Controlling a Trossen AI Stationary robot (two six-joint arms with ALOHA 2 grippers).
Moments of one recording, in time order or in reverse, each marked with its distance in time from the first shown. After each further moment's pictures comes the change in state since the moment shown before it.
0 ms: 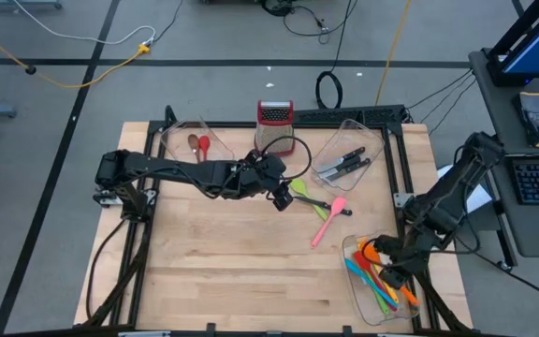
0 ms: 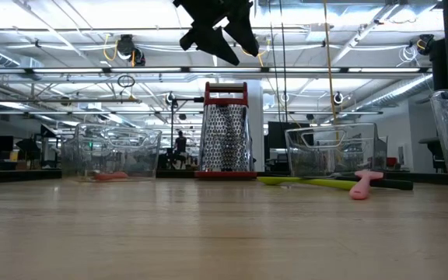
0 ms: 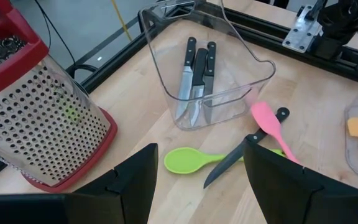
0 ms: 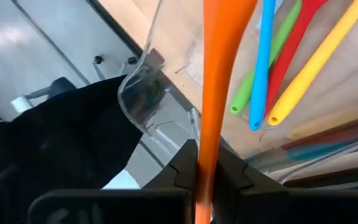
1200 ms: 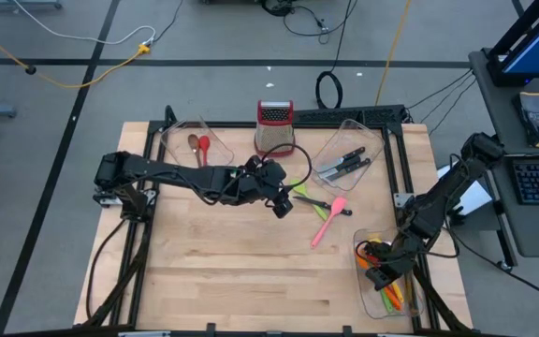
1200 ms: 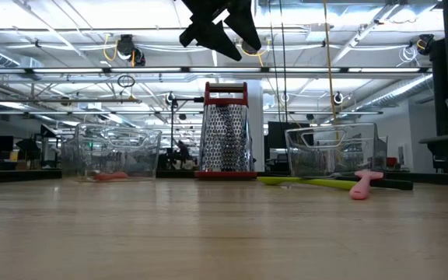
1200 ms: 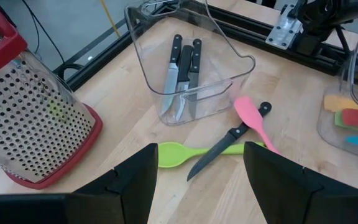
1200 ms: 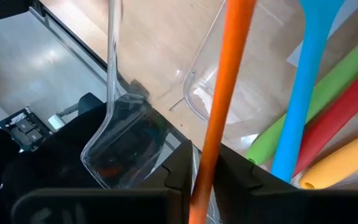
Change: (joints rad) left arm -0.044 0.000 0.000 -0.001 0.001 -0.026; right arm -0.002 0.021 -0.383 0.525 0.024 0.159
